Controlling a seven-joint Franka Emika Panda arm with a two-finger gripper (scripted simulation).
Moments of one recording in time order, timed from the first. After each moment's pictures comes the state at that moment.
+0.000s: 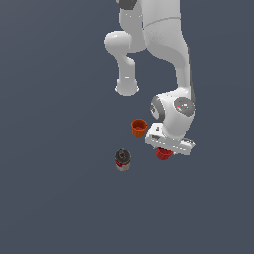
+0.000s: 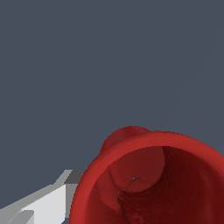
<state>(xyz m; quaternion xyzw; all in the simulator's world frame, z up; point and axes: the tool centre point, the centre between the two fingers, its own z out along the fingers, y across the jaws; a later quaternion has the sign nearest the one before) 0.002 0.180 0.049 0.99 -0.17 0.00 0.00</state>
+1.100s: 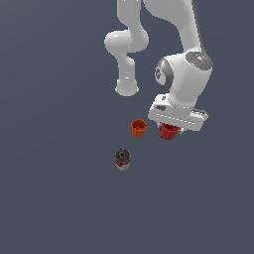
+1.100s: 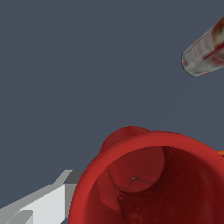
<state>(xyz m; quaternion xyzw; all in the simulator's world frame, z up) -0.036 0.183 0.171 0.99 -0.17 0.00 0.00</state>
